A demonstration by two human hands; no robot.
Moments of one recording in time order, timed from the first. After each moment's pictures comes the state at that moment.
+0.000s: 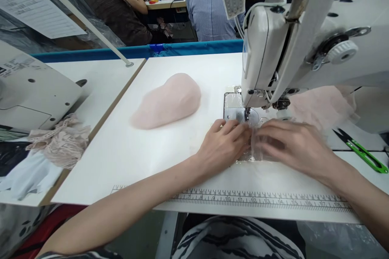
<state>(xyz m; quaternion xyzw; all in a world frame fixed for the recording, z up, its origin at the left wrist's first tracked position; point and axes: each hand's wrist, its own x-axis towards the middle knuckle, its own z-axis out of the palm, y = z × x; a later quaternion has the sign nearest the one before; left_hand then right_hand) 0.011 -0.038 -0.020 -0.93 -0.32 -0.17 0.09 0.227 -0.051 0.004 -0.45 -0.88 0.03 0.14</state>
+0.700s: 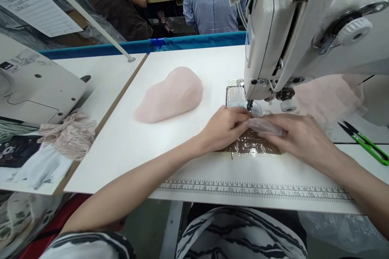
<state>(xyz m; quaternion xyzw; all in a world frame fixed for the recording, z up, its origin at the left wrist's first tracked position) 0.018 -0.012 0.003 -0.87 -0.36 -0.21 -0.28 0.227 -0.050 0.001 -0.50 -0.83 0.13 0.19</state>
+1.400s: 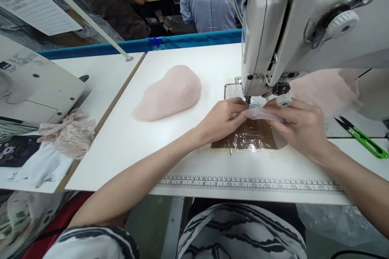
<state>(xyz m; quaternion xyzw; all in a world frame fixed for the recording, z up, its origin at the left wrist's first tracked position) 0.017 -0.005 0.006 -0.86 -0.35 -0.25 -0.29 0.221 -0.046 -0.009 -0.45 -0.80 -0.03 0.39</state>
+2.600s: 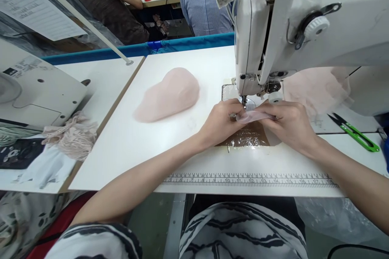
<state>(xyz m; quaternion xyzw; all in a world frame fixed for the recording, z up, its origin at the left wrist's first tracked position) 0.025 -0.018 -0.002 -0.83 -0.36 -0.33 -0.27 0.220 -0.043 -0.008 -0.46 -0.82 0.06 0.35</state>
